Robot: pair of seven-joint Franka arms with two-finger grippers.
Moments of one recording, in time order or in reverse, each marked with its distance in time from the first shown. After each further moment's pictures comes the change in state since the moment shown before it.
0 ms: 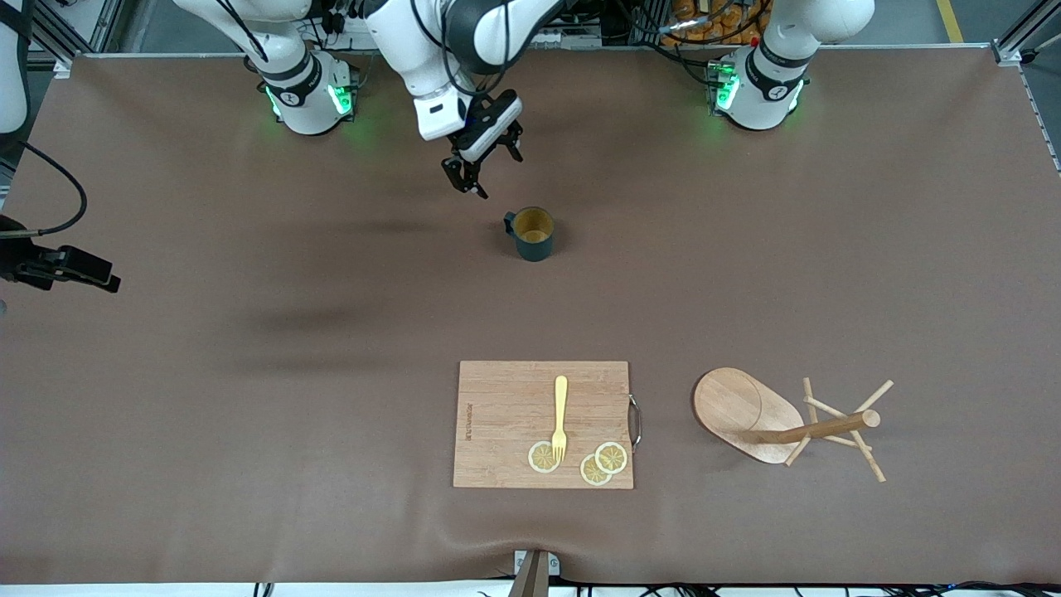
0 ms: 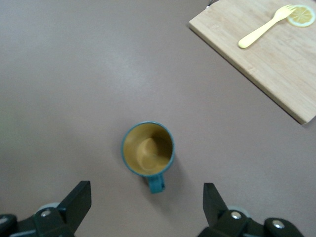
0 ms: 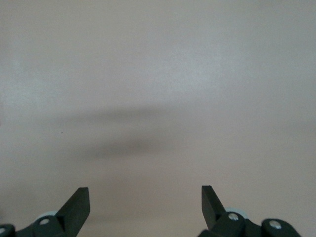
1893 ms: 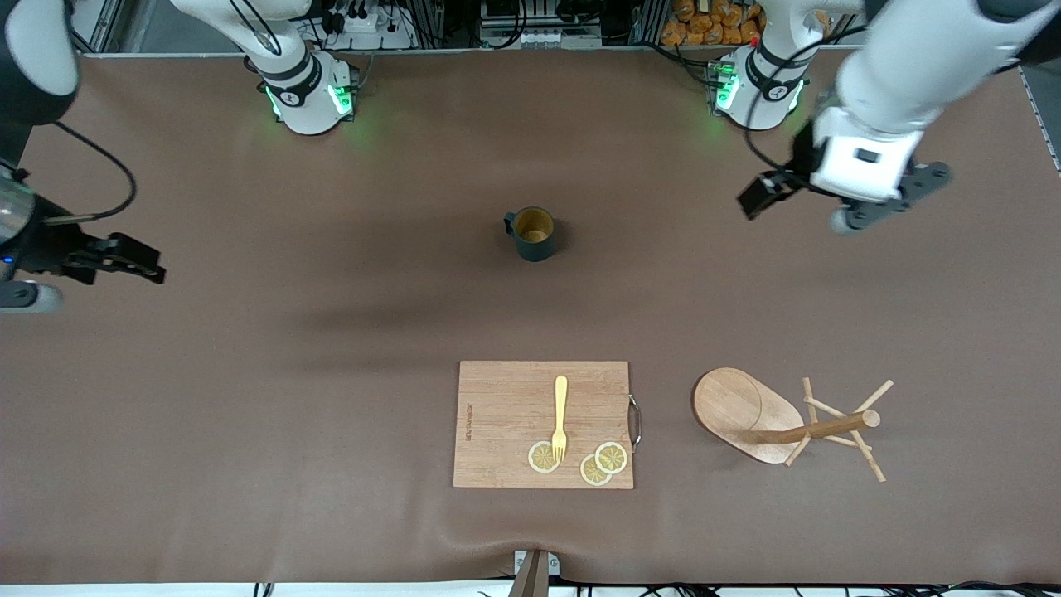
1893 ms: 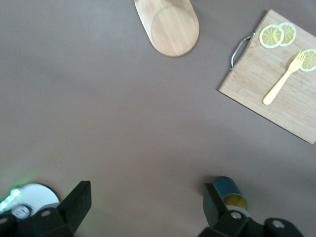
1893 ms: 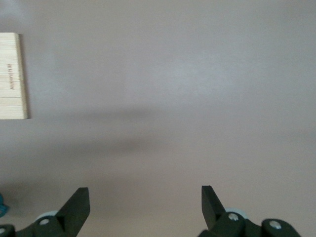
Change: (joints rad) left arm 1.283 -0.695 -0.675 -0.382 -0.142 -0.089 1.027; right arm 0.039 -0.001 0.054 0.068 0.000 -0.053 0.039
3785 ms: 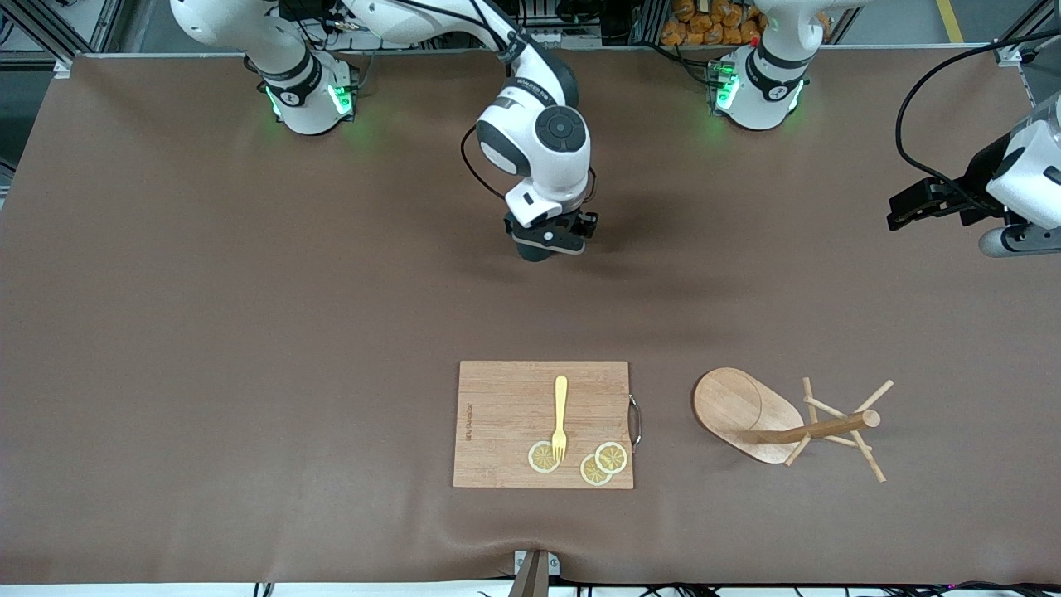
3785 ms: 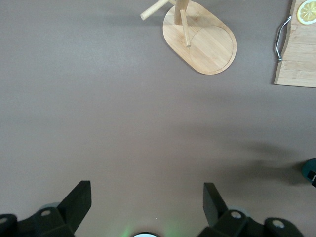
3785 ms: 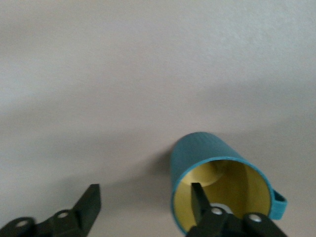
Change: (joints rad) left arm 0.330 -0.020 0.053 -0.007 0.052 -0.029 0.835; right arm 1.055 0.486 -0.059 -0.061 0.062 0.588 1.191
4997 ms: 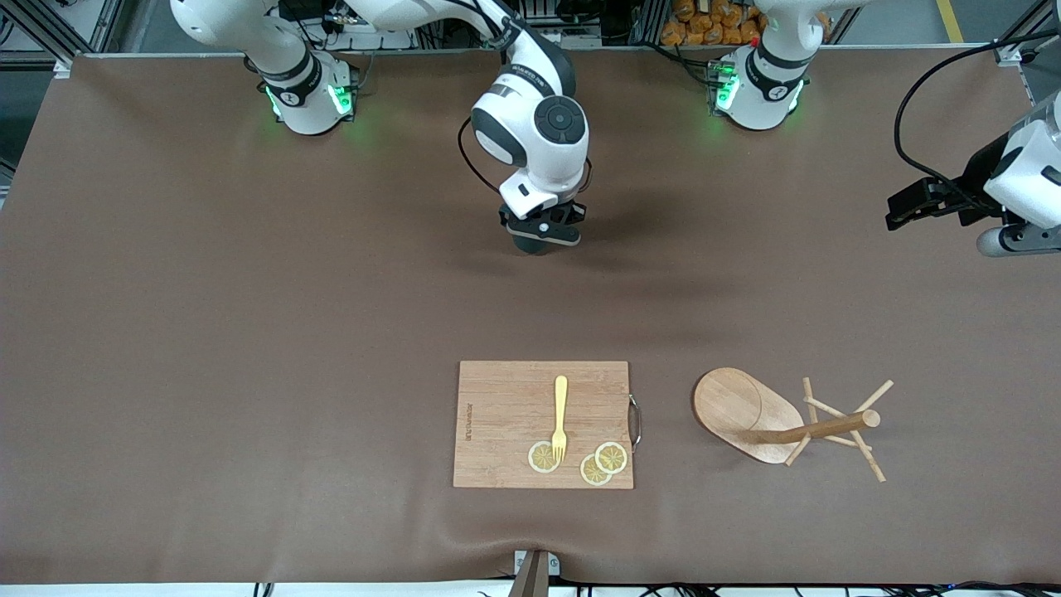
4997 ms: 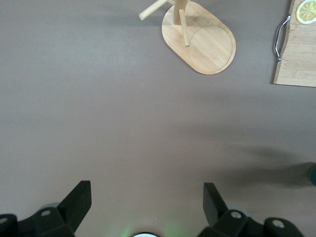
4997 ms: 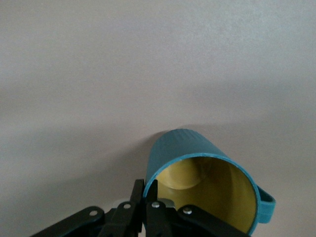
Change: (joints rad) left arm -0.003 0.000 0.000 0.000 0.000 0.000 0.000; right arm 0.000 -0.039 0.002 -0.055 -0.001 -0.089 -0.015
